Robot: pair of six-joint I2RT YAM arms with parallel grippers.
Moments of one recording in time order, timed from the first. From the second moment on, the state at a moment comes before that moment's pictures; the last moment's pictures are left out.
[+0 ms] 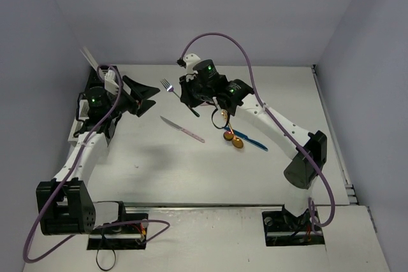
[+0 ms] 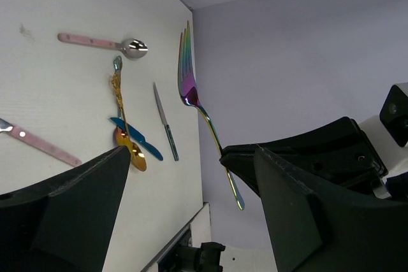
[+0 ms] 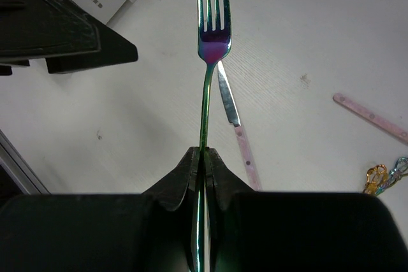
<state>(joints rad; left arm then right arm) 0.04 1.25 0.87 0.16 0.75 -1.13 0.78 1.80 1.80 -0.56 -0.07 0.18</state>
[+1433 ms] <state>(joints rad) 0.21 1.25 0.96 0.14 0.83 -1.00 0.69 1.69 1.78 -0.54 -0.15 0.13</state>
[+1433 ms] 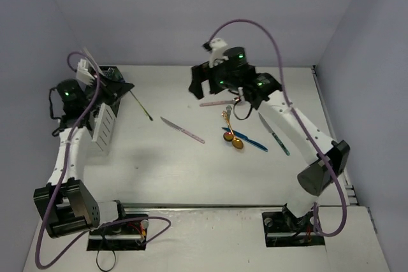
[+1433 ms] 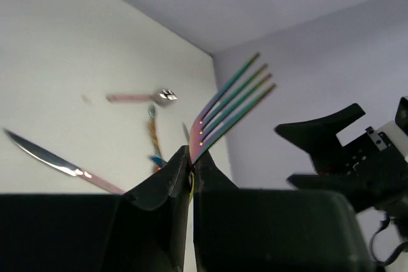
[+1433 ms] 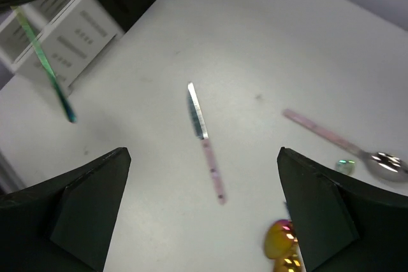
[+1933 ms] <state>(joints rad) 0.31 1.49 1.64 -0.28 0.51 0.08 0.41 1.49 1.46 -0.54 -0.14 0.09</state>
